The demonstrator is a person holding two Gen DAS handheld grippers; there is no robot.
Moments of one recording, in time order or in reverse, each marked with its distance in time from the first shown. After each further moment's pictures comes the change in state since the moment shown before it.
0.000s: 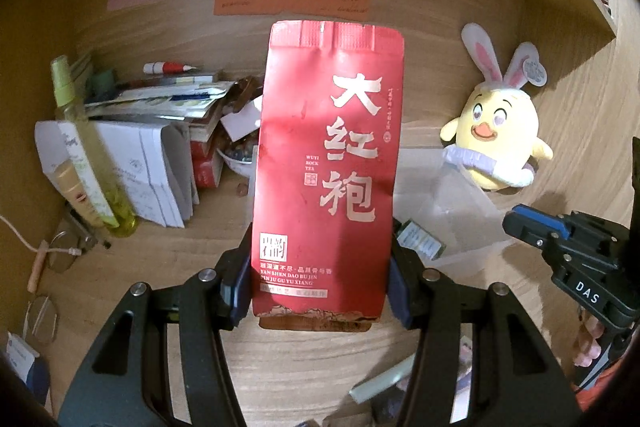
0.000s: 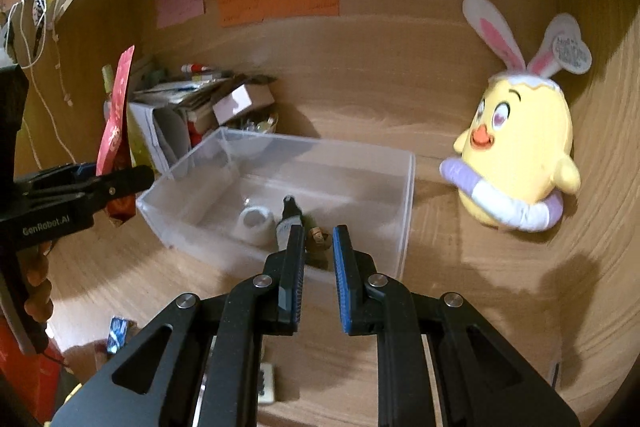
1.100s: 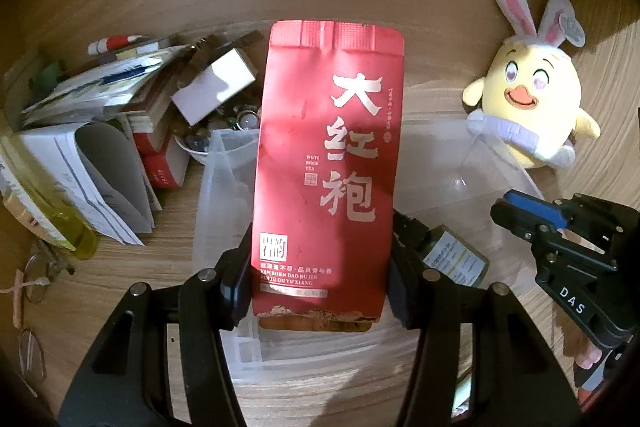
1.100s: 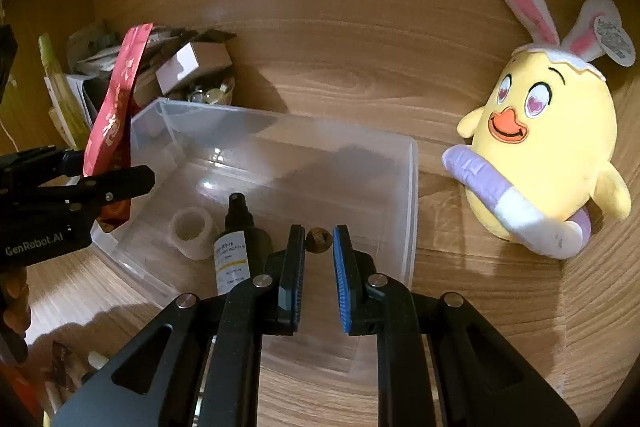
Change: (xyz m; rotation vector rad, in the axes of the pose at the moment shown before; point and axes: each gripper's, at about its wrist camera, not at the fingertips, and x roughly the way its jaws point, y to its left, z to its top) left arm 0.090 -0.003 0.015 0.063 0.154 0.014; right arm 0.083 -0.017 0.008 -0.024 0.138 -0.085
